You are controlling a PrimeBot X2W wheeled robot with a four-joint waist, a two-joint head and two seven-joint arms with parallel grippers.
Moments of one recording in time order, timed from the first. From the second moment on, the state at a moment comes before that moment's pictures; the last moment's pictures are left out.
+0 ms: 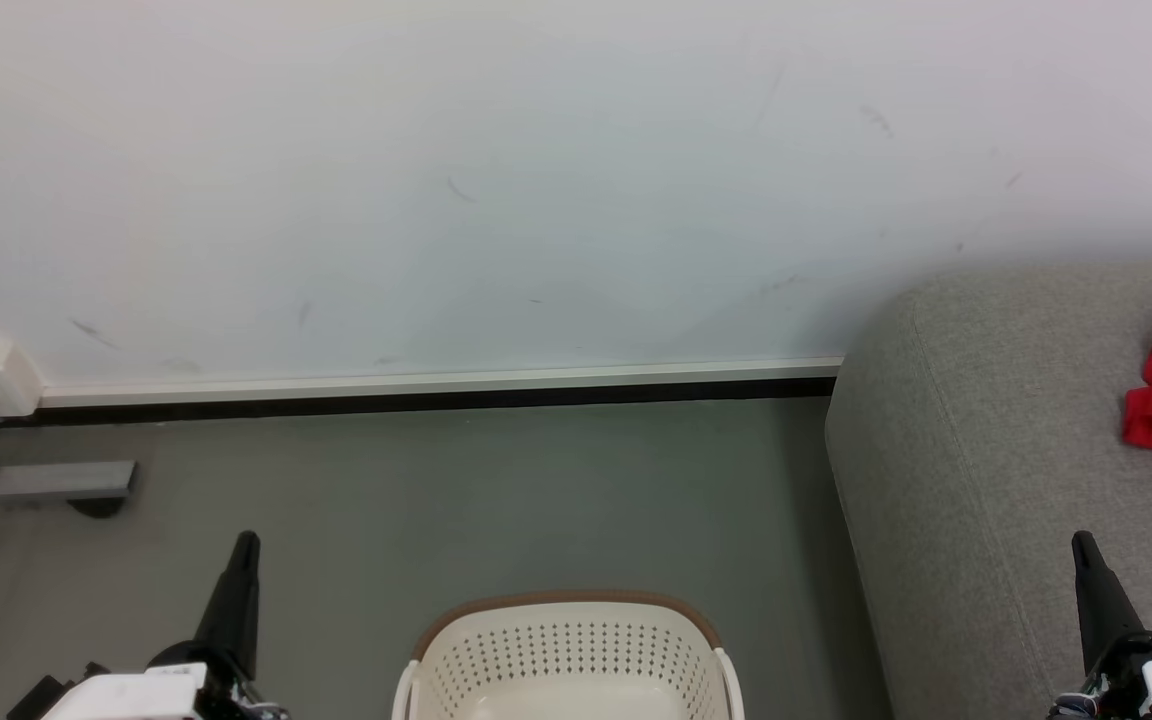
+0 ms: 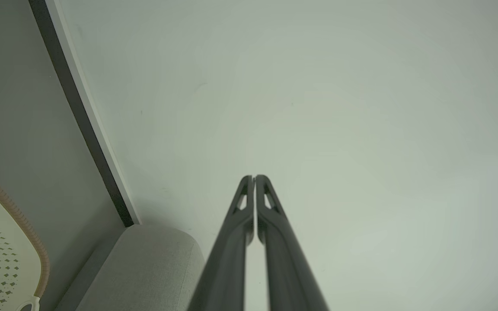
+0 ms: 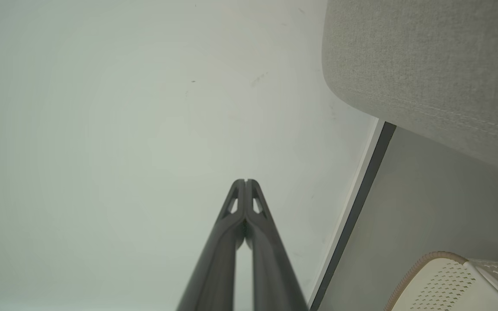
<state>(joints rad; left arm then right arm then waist) -0.11 0.05 0.11 0.25 -1.61 -0.13 0.11 -0.10 -0.05 -0.11 0.24 1.62 0.13 0.11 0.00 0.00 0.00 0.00</state>
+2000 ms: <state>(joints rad) -0.11 0.05 0.11 0.25 -1.61 -0.13 0.11 -0.10 -0.05 -0.11 0.24 1.62 0.13 0.11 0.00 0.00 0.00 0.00</state>
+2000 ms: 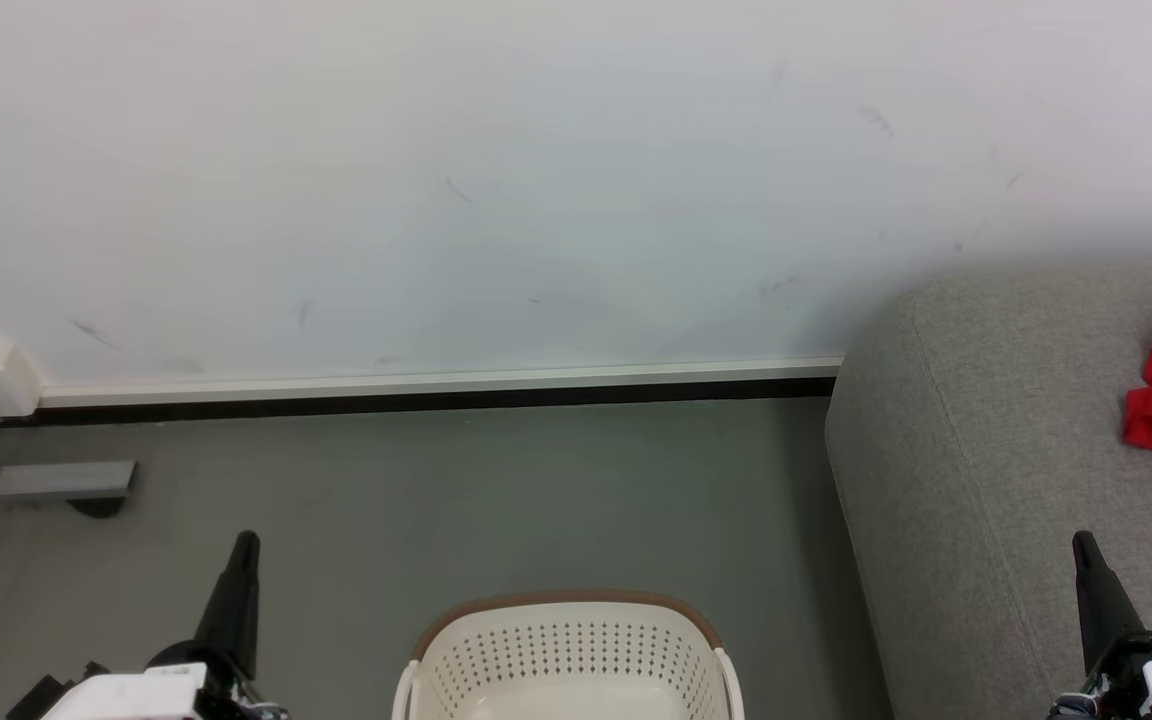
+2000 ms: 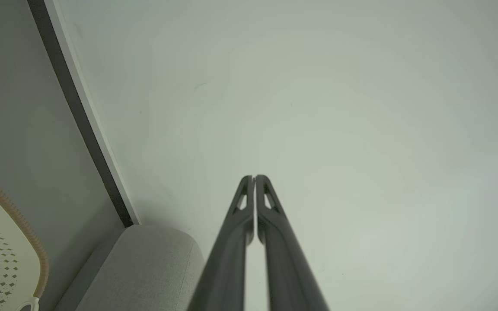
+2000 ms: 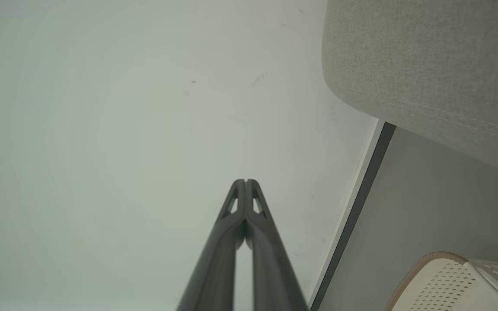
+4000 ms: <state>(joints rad) -0.11 0.05 0.11 0.25 -1.61 -0.13 0.11 -0.10 -0.05 -0.11 0.24 1.61 0.13 0.11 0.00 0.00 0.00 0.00</state>
